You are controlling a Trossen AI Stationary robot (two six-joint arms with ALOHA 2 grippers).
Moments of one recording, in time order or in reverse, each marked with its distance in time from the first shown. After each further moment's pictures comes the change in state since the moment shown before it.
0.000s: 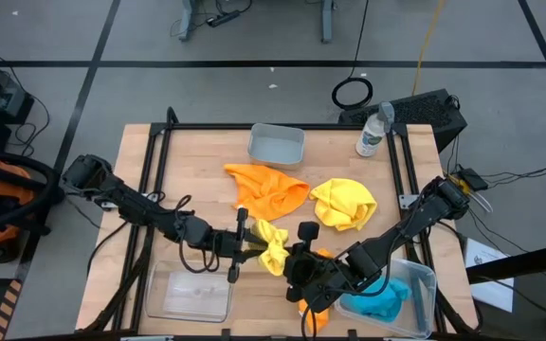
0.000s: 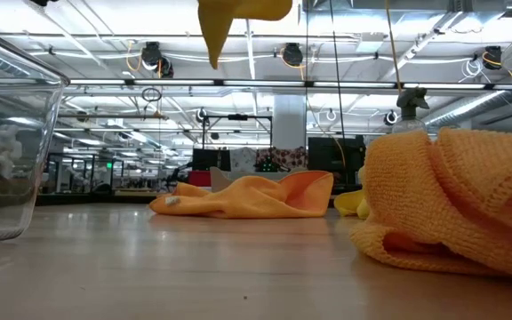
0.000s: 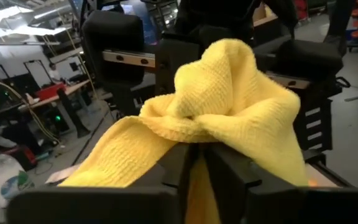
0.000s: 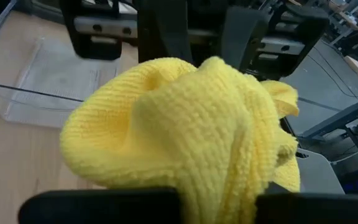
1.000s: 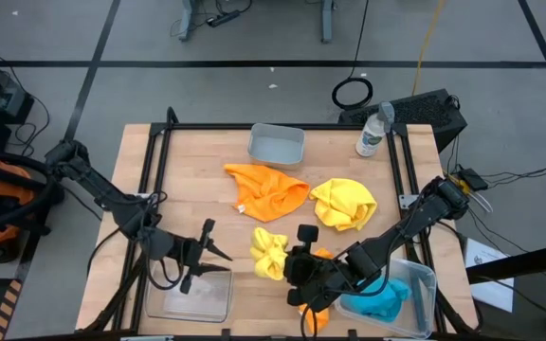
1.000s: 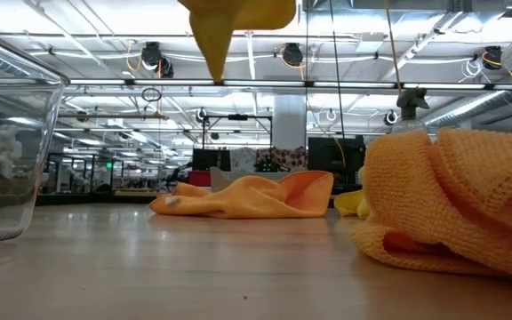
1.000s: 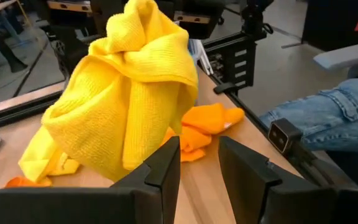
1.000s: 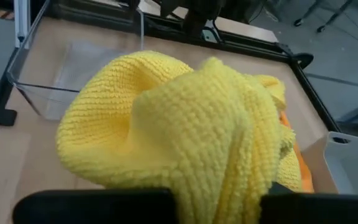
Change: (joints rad) left arm -0.231 -0.364 0.000 -0.728 -0.097 -0.279; right arm 0.000 0.000 0.000 -0.022 -0.100 0.112
